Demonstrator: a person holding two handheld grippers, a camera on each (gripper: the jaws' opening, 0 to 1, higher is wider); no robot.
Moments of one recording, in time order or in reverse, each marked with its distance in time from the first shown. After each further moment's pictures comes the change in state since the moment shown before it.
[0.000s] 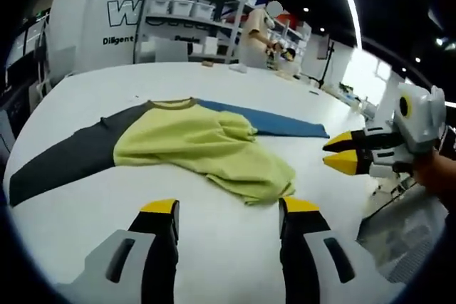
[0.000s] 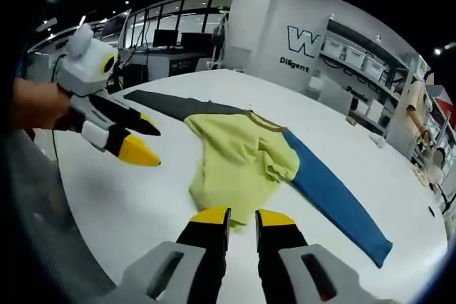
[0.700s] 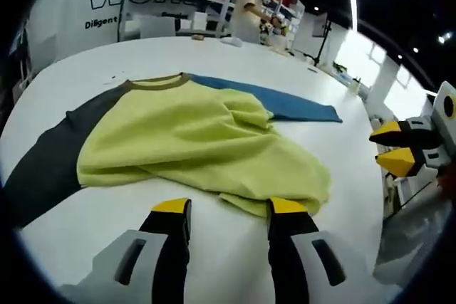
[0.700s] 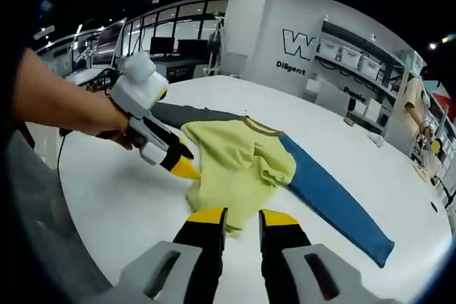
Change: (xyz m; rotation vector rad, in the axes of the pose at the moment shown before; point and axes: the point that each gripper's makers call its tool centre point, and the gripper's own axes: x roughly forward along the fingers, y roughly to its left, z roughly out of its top) left arm 0.071 0.019 -0.004 0.031 0.141 -0.060; right arm -0.001 -0.007 0.006 0.034 -0.038 -0.003
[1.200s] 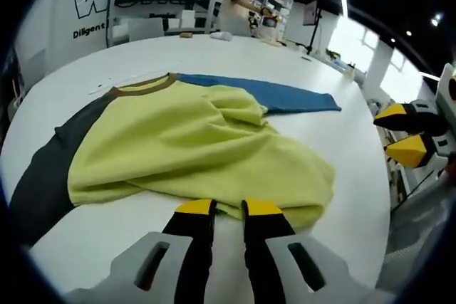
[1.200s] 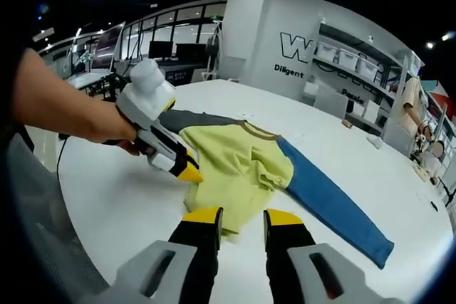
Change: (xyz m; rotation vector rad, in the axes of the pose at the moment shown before) left arm 0.010 -0.005 0.003 0.087 0.037 0.001; right arm -0.001 -0.004 0.005 0.011 -0.027 -0.010
